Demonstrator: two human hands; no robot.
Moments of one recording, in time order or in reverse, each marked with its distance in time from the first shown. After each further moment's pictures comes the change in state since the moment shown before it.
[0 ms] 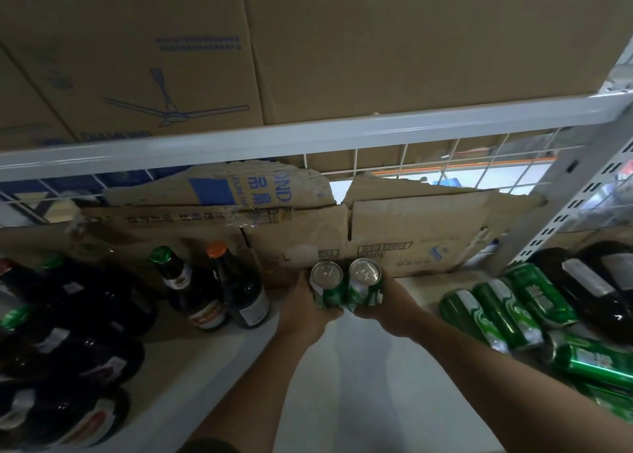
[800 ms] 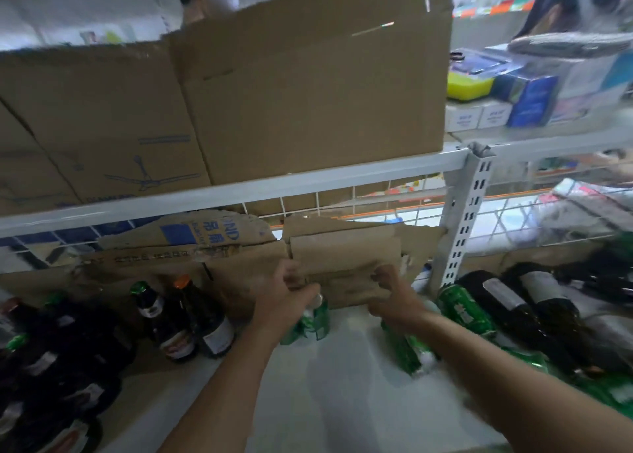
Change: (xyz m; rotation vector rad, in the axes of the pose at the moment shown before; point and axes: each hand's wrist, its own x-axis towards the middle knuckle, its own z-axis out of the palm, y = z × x) left_hand -0.059 0.148 0.008 -0.013 0.084 0.113; right_hand -0.065 -0.015 -0.129 0.056 0.111 -0.080
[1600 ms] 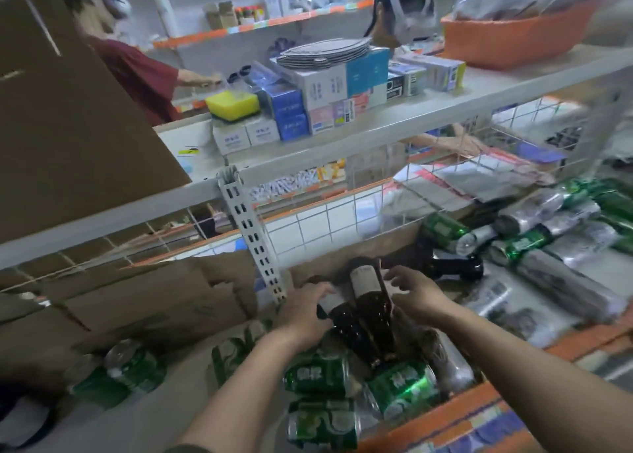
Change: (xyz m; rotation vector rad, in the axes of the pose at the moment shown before) left_hand -0.025 0.112 0.344 0.620 -0.492 0.322; right_hand -0.067 0.200 -0.315 -0.194 0.175 0.239
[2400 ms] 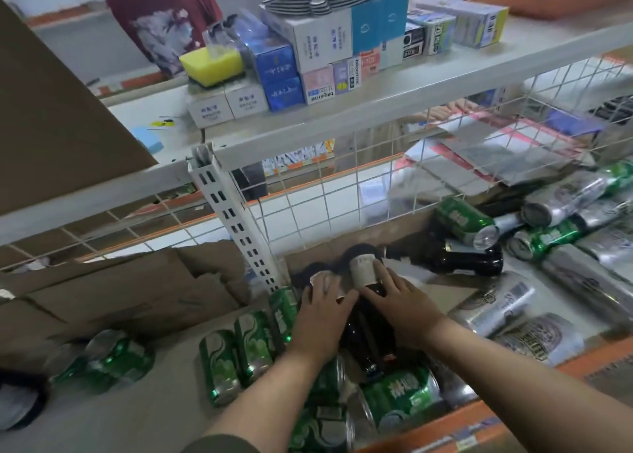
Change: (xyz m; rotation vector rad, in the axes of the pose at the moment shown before) left_hand 0.024 0.005 0.058 0.609 -0.043 0.143; right_hand 0.023 0.018 0.038 -0.829 -0.248 -0.404
